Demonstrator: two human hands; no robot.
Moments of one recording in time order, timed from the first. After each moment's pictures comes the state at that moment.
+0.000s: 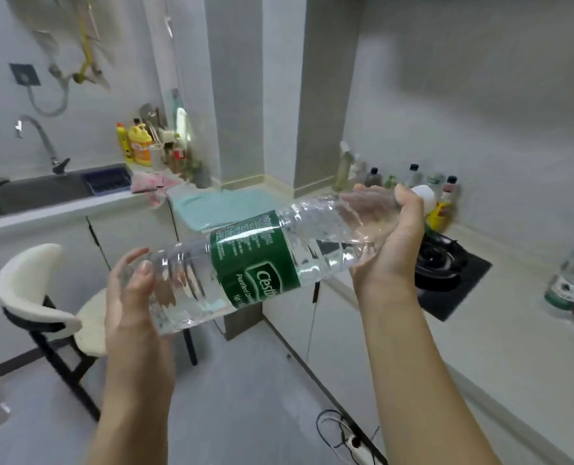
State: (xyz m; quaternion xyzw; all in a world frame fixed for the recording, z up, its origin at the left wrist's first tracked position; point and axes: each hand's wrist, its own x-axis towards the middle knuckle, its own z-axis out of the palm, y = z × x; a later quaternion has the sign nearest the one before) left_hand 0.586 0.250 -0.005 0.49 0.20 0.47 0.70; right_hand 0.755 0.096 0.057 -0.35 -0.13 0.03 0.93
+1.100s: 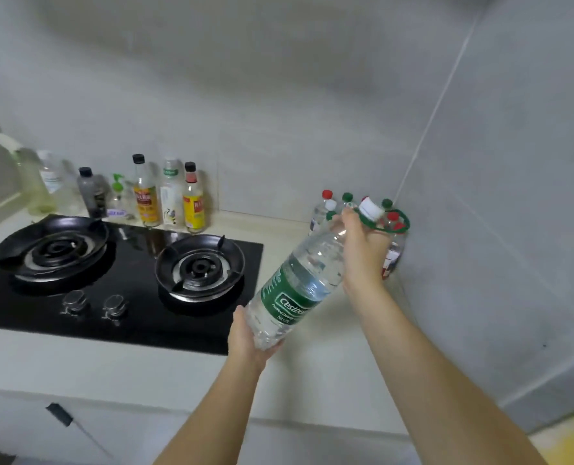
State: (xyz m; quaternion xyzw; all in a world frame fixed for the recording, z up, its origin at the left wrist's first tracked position) left_hand 1.072 -0.070 -0.165 0.39 0.24 -0.27 0.85; right_hand 1.063 -0.209 -0.009 -0.59 0.20 -0.37 0.68
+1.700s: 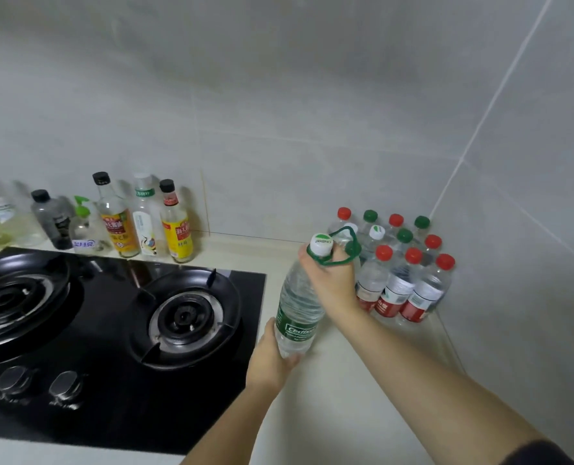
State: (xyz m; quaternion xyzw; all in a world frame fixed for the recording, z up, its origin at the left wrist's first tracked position) left_hand 1.224 -0.138 -0.239 0.85 -0.06 -0.16 0.49; right_hand 1.244 -0.255 -0.099 -0.72 0.11 -0.29 0.62
